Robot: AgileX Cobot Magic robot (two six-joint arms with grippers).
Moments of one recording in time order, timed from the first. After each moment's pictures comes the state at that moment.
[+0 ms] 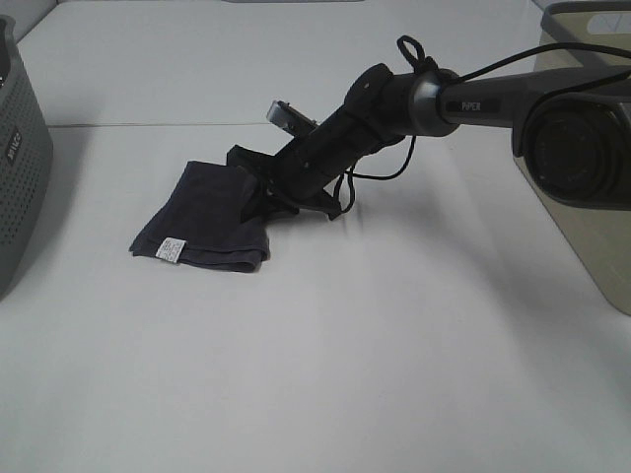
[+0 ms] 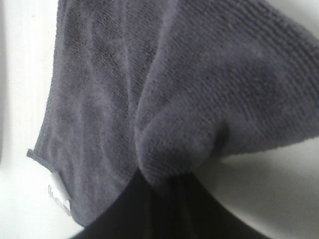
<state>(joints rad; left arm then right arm) 0.05 -0.01 -0.51 -0.06 1.05 -0.01 0.46 2.62 -2.01 0.86 0.76 -0.18</state>
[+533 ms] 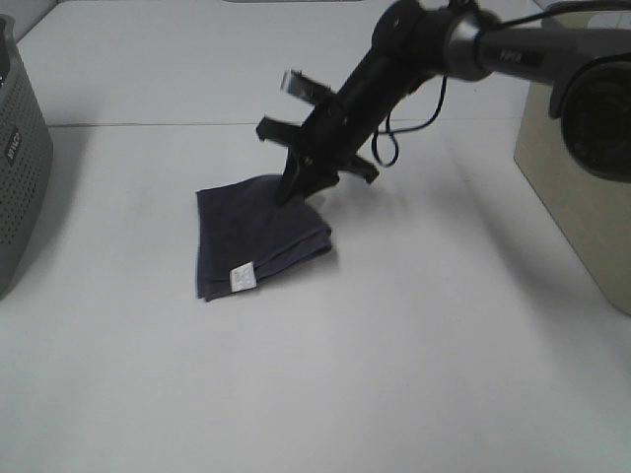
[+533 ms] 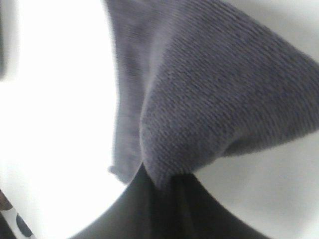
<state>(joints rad) 0.05 -0.01 -0.51 -0.06 1.05 -0.01 0.38 2.50 -2.21 0.67 1.18 -0.16</state>
